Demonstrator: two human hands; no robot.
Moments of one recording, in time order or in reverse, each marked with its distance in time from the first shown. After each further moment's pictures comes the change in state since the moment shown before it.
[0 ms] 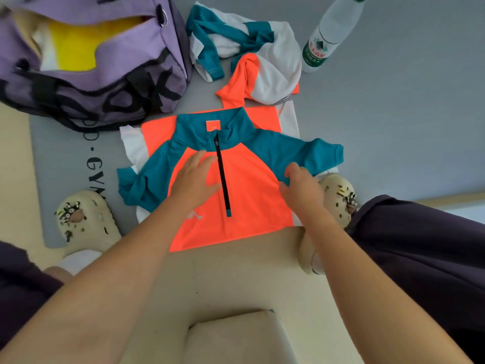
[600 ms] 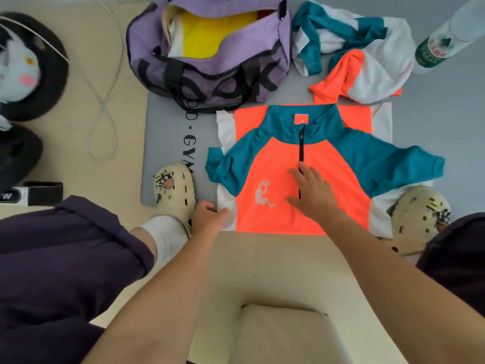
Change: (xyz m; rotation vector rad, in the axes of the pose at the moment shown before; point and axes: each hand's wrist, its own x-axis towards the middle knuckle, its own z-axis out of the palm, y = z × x) left_hand -0.134 -0.108 0.016 -0.525 0.201 -0.997; right_hand -0.013 -0.099 0.079 -0.192 -0.248 -0.377
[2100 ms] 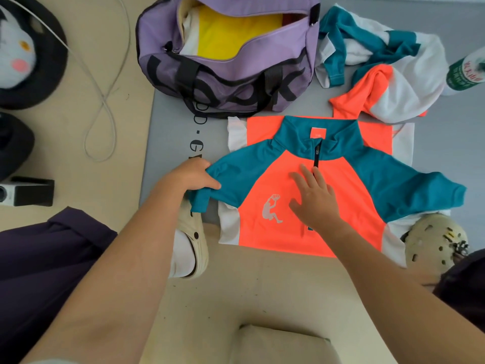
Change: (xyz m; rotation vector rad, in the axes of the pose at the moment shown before) left_hand 0.087 0.103 -0.094 0.566 -0.420 0.358; right_hand 0.035 -0.020 0.004 -0.018 0.051 -0.023
